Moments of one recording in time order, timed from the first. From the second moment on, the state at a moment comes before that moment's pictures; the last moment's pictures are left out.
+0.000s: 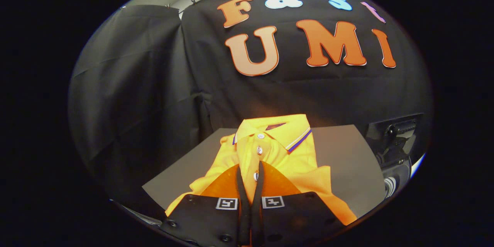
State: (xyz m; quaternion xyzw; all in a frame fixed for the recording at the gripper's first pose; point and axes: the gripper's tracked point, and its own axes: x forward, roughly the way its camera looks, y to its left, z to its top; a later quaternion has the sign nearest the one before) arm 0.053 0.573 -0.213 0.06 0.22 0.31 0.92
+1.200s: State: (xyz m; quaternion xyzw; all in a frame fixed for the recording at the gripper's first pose) arm 0.120 0.241 -0.085 0.07 0.09 0.28 0.95
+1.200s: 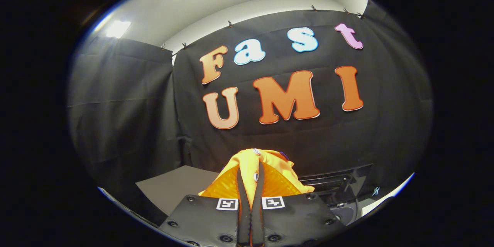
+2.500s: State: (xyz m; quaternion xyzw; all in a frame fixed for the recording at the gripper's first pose) arm 0.188 0.127 -0.389 0.03 0.29 0.18 0.94
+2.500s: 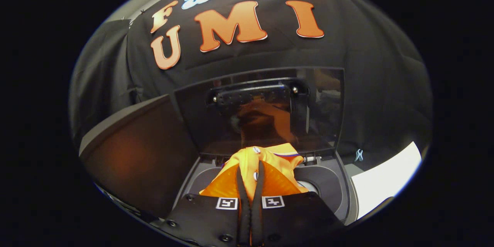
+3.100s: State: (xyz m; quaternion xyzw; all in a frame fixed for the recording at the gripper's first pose) arm 0.176 0.149 -0.504 -0.01 0.40 0.18 0.90
